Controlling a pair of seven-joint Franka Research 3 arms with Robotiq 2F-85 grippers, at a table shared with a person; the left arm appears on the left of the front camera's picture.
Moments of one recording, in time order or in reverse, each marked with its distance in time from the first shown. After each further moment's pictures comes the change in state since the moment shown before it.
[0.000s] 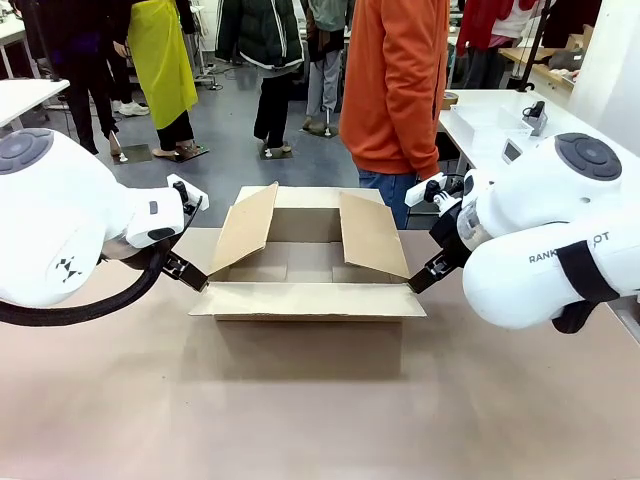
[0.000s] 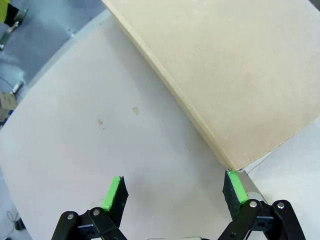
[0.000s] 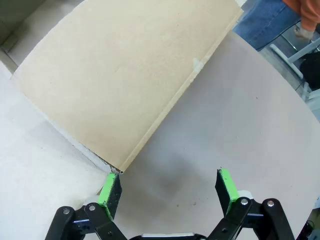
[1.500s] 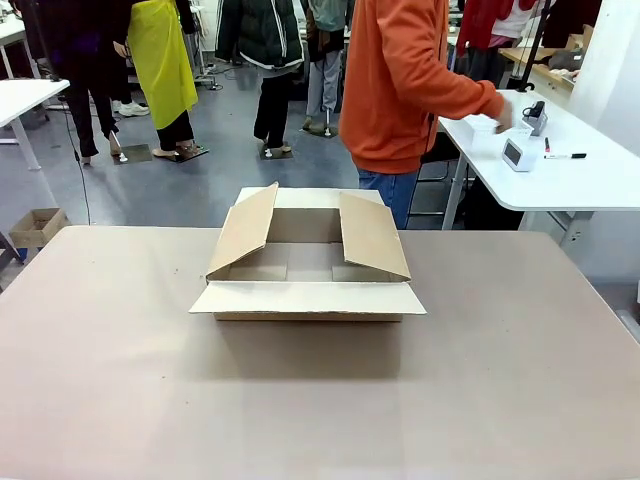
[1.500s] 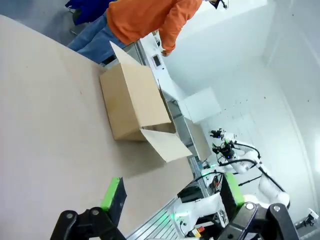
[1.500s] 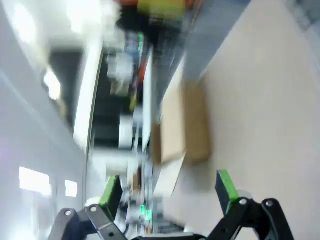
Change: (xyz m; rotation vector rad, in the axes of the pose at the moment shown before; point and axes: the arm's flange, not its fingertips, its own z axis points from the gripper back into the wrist) left arm -0.298 0.228 0.205 -0.898 -0.582 0.858; right arm -0.325 -0.261 0.186 0.735 -0.547 -1.406
